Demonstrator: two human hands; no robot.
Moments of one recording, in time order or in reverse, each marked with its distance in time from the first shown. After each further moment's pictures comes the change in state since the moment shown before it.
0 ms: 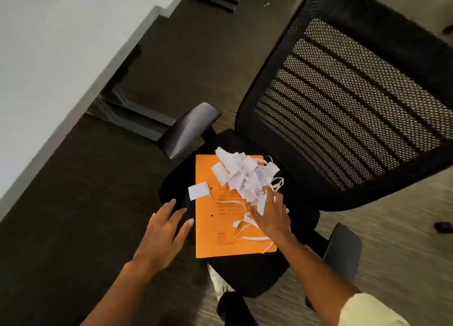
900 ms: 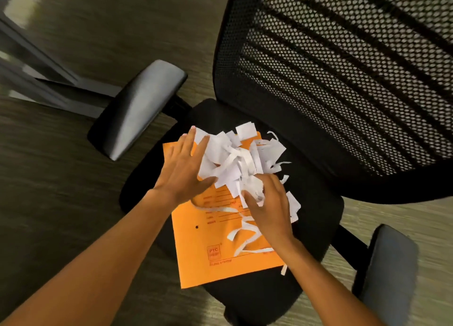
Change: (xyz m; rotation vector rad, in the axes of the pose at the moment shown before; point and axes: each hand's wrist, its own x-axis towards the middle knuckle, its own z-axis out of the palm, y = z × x) left_hand 0.232 0.039 0.072 0.388 -0.006 0.310; right_hand 0.072 0.025 0.066 0.444 0.228 -0.168
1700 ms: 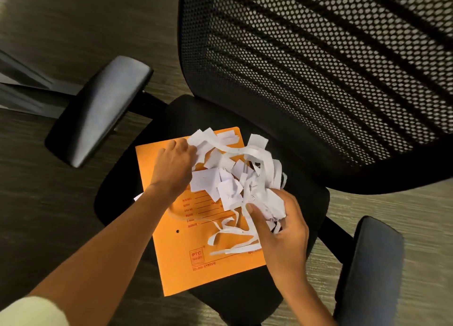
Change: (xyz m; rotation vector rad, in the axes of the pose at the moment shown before) left_hand 0.040 0.025 0.044 0.270 0.058 -0.027; right_hand -0.054 -0.015 -0.057 0.450 0.243 0.150
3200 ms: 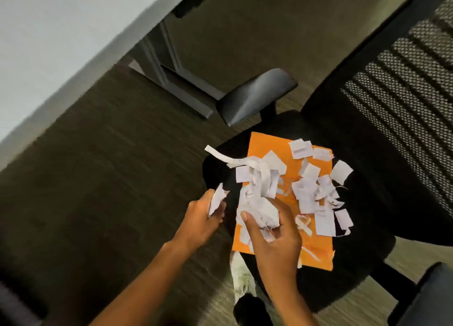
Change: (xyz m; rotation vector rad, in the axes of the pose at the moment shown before) left_hand -0.264 -0.078 -0.009 -1.161 0.164 -0.416; right_hand -0.141 -0.072 0.106 0.036 -0.340 -0.182
